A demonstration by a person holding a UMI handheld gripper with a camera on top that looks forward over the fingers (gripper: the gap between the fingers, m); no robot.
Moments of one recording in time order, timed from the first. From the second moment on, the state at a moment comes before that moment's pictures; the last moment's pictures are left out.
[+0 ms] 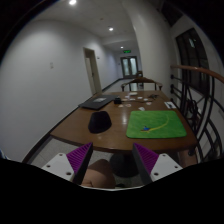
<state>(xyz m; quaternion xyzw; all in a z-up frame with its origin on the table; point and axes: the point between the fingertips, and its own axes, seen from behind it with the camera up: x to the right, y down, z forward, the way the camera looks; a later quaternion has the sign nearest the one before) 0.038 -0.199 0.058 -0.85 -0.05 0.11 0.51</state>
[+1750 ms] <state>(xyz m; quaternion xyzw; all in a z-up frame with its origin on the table) 0.591 -0.331 0.003 -0.87 -0.02 -0.06 0.49</state>
